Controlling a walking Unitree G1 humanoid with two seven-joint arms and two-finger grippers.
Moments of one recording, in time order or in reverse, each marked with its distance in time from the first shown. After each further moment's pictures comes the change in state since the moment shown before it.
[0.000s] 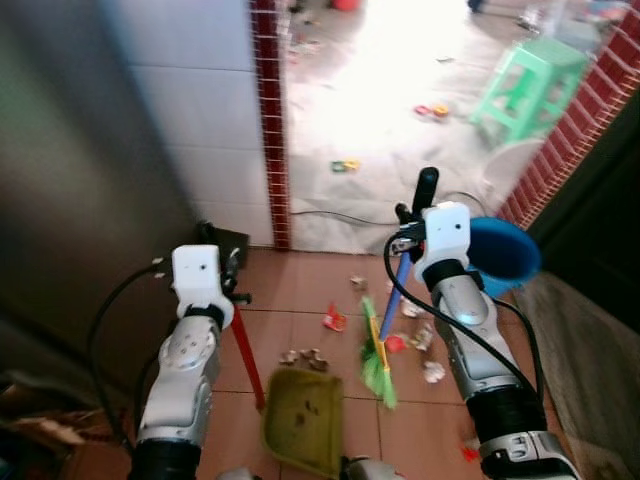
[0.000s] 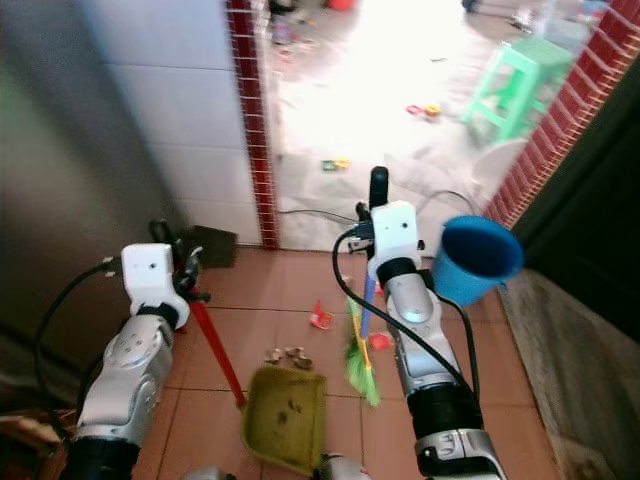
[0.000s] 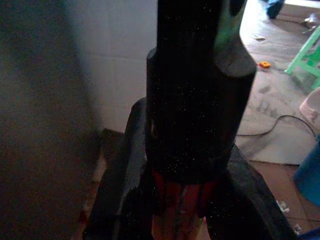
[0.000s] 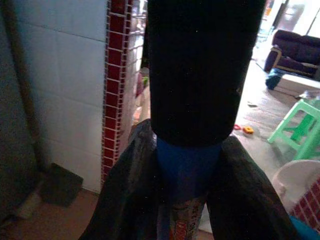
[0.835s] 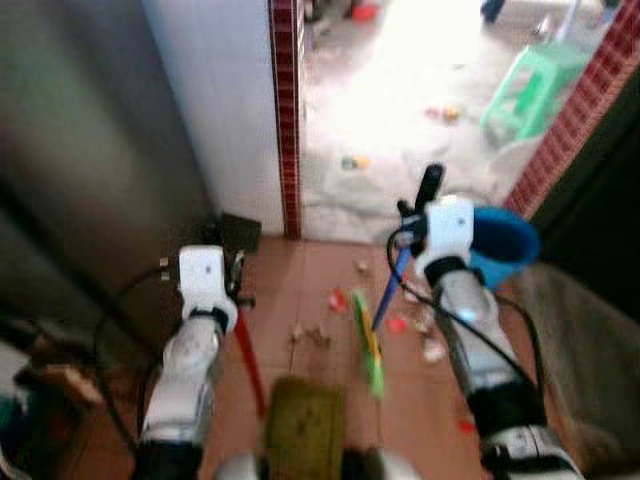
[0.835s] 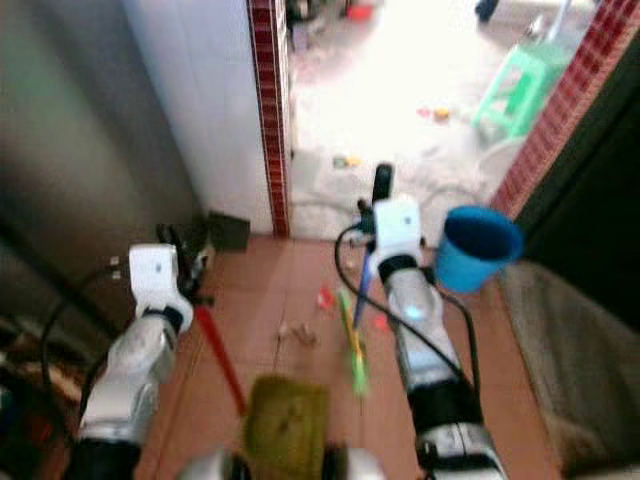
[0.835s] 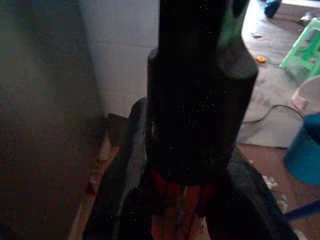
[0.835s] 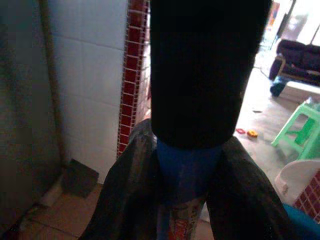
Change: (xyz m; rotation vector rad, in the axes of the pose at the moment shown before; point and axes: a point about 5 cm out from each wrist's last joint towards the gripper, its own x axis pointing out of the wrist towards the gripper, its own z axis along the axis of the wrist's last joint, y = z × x) left arm 0.002 -0.003 0.001 0.006 0.012 -0.015; right arm 0.004 0.001 0.005 0.003 -0.014 0.006
